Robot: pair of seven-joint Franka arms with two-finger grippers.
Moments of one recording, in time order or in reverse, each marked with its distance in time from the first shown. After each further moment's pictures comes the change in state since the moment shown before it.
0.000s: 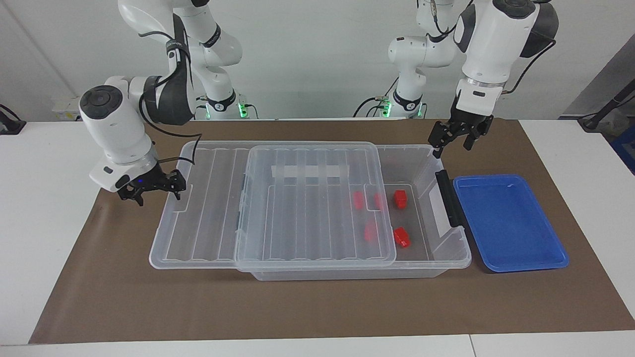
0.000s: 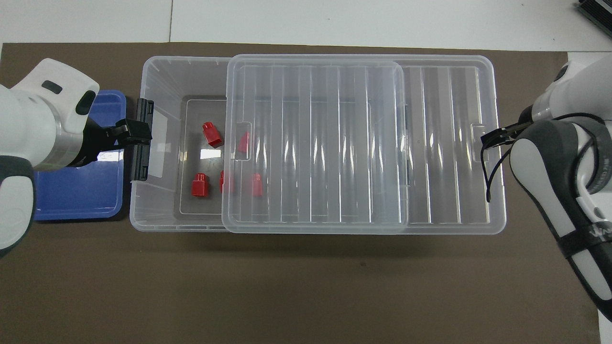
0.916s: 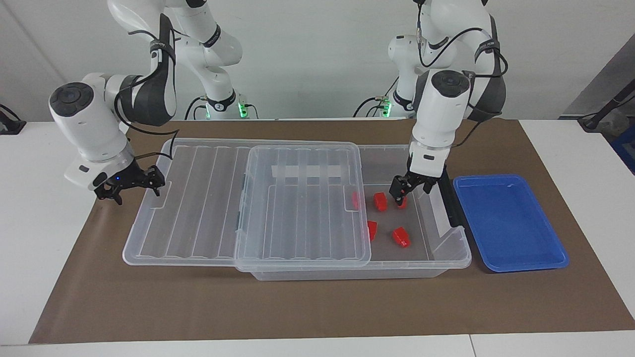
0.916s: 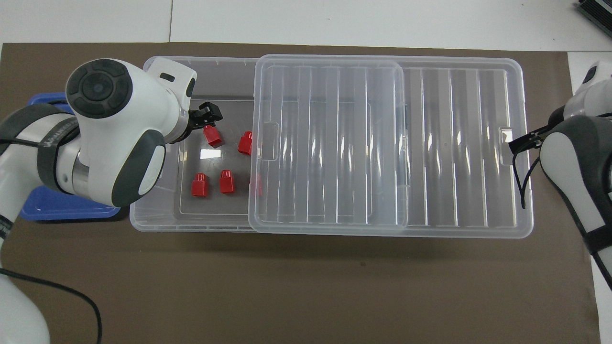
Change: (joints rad) left arm -0.120 0.302 0.001 0.062 0.087 0.234 -0.278; right arm 0.001 -0.012 -0.065 0.011 0.002 -0.032 -0.131
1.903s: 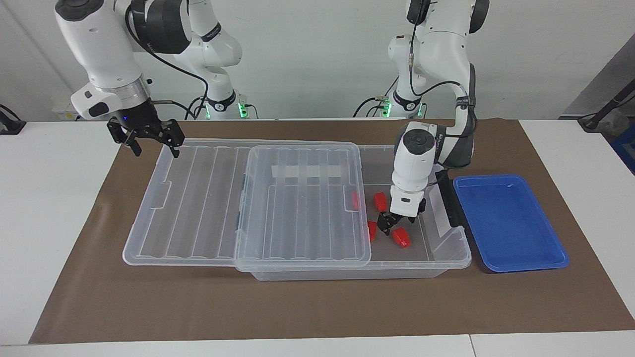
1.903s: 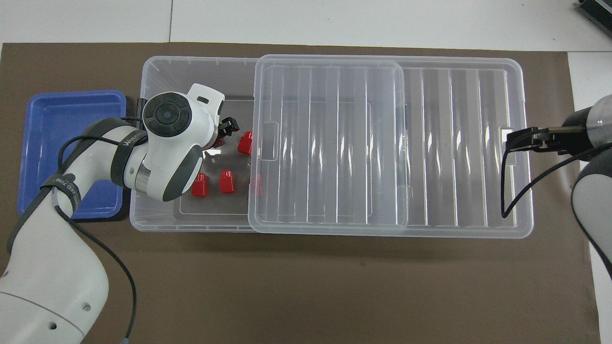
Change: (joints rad) left arm -0.018 0.153 0.014 -0.118 0.063 0.276 -0.073; right arm -0.083 -0.229 0.193 0.022 0.079 -0.173 0.484
